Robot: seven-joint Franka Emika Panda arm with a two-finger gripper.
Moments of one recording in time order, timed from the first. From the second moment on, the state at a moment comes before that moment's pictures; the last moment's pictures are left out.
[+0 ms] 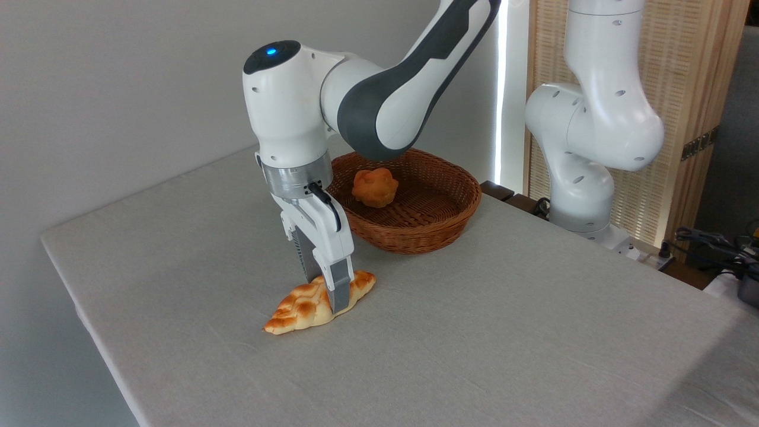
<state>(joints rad) -0.11 -0.04 -0.07 -2.18 -0.06 2.14 0.77</state>
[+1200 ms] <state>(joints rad) -0.11 -0.04 -0.07 -2.17 -0.06 2.14 0.77</state>
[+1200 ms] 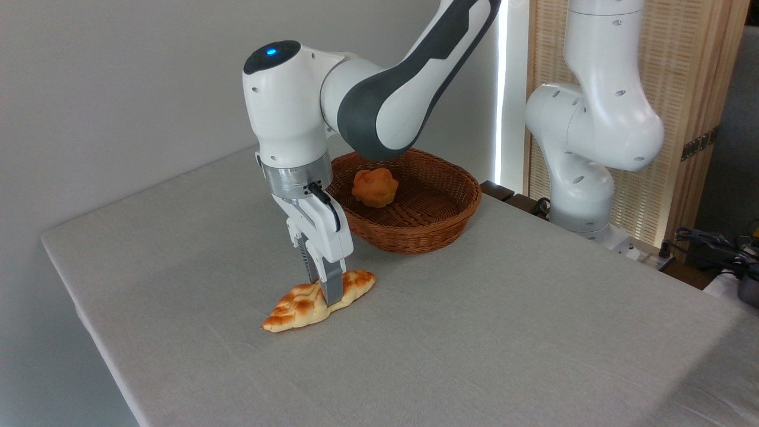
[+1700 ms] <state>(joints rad) -0.11 -0.12 -0.06 -2.05 -0.25 1.97 0.77</state>
